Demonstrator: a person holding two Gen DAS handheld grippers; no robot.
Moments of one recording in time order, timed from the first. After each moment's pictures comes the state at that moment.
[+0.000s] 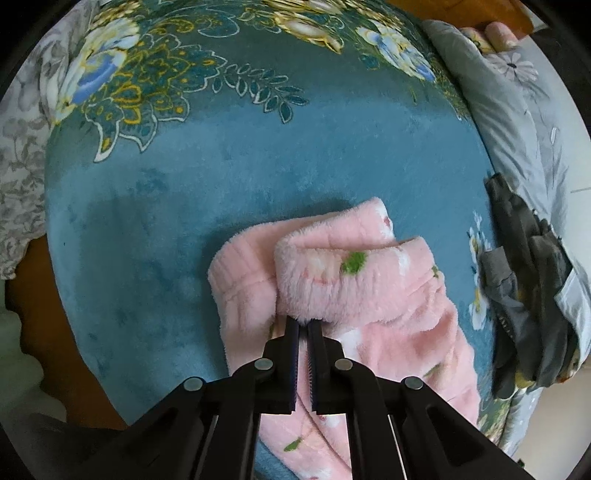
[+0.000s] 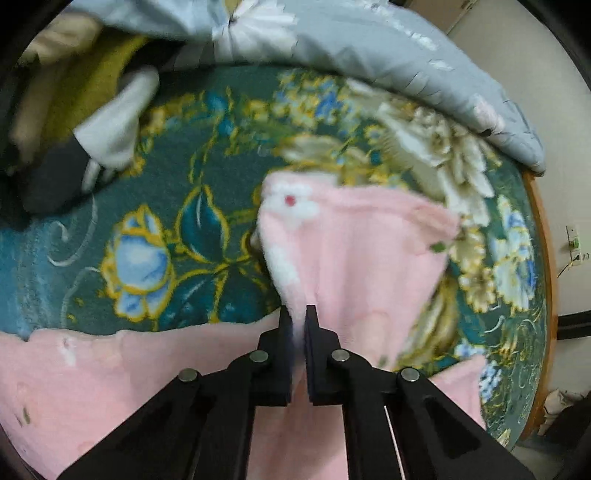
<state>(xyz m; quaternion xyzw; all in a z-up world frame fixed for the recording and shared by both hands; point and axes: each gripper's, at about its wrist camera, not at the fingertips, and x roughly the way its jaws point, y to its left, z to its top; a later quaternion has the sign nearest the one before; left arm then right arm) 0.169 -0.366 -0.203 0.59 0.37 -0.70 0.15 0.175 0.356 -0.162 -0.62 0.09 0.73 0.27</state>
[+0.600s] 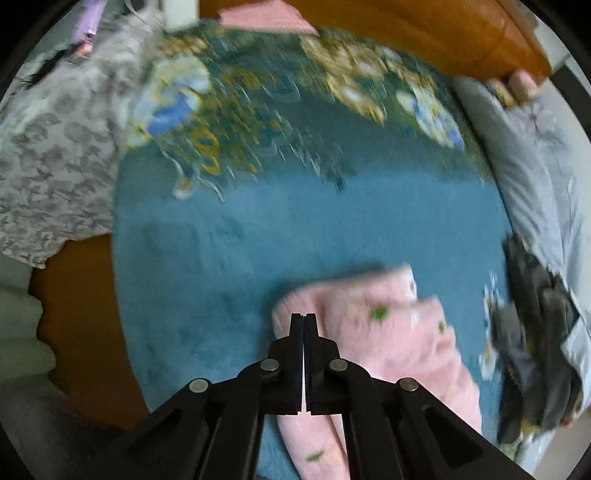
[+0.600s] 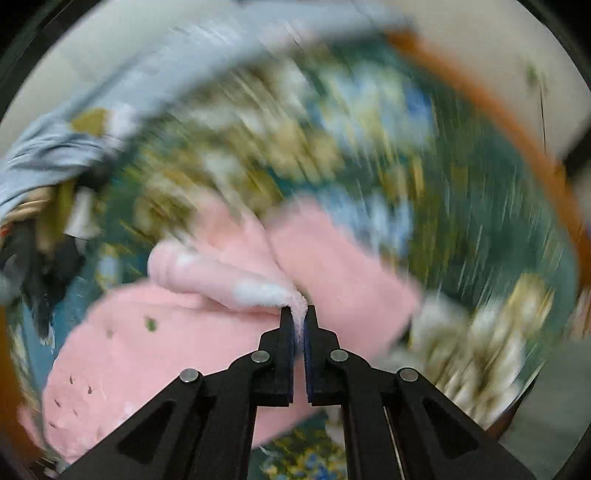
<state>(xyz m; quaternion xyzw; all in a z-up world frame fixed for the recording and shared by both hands) 0.178 -0.377 -0.176 0.53 0.35 -0.73 0.25 0.424 0.425 -0.133 -0.52 0.37 0.68 0.36</state>
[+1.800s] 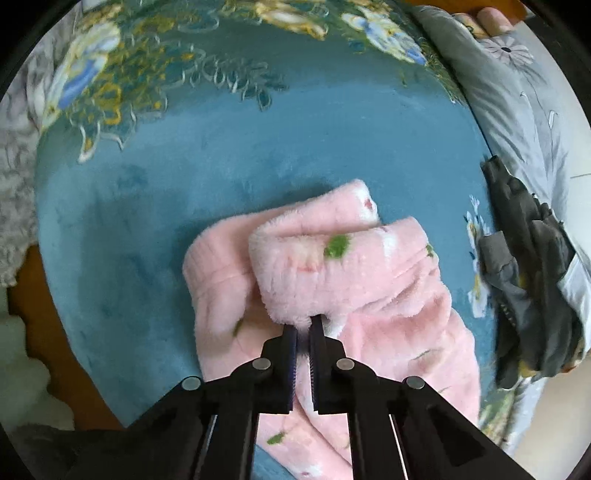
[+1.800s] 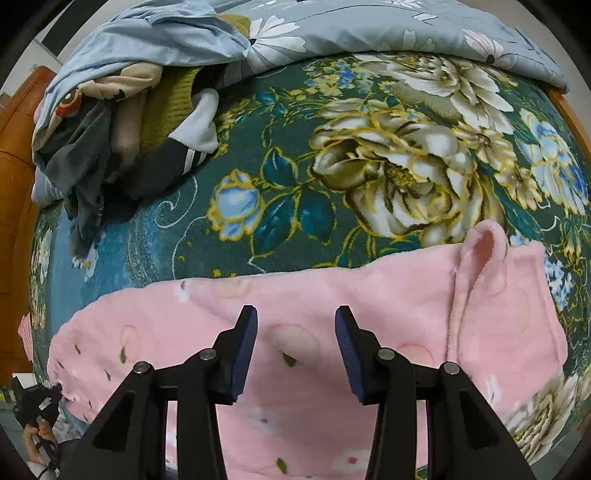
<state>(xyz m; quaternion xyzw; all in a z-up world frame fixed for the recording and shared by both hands) 0.142 -0.329 -0.207 0.59 0.35 -0.71 0.15 0.236 0.314 -0.122 -0.57 0.27 0.76 0.18</state>
